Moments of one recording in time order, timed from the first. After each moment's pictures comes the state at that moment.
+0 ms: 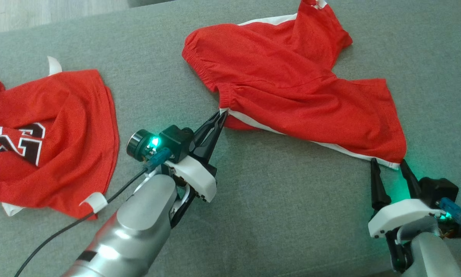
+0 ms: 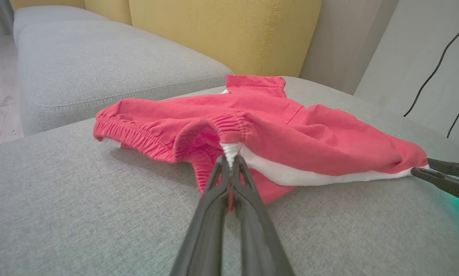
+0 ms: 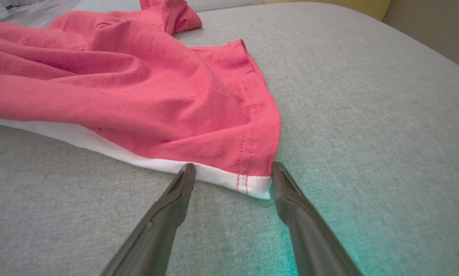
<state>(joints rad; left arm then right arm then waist) -0.67 0.08 -0.78 0.74 -0.46 -0.11 -0.25 -0.16 -0.04 -0.11 0.51 0.08 0.13 -0.16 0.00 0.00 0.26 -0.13</state>
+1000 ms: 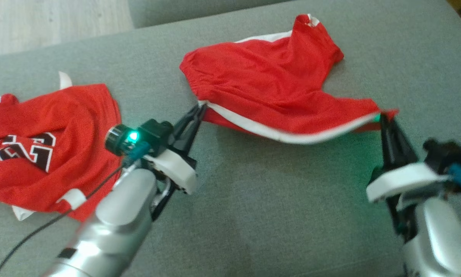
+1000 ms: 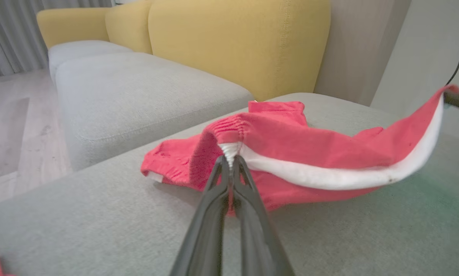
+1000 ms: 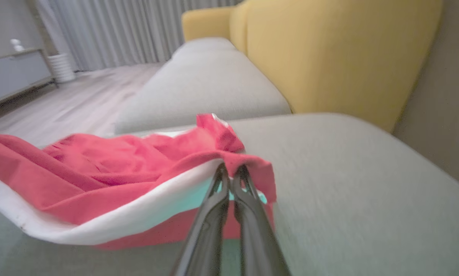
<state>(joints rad) -0.67 0.14 -0.74 0.74 -0.45 -0.12 -0.25 -0.22 -0.06 -0.03 0.31 0.12 0.13 -0.11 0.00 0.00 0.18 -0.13</state>
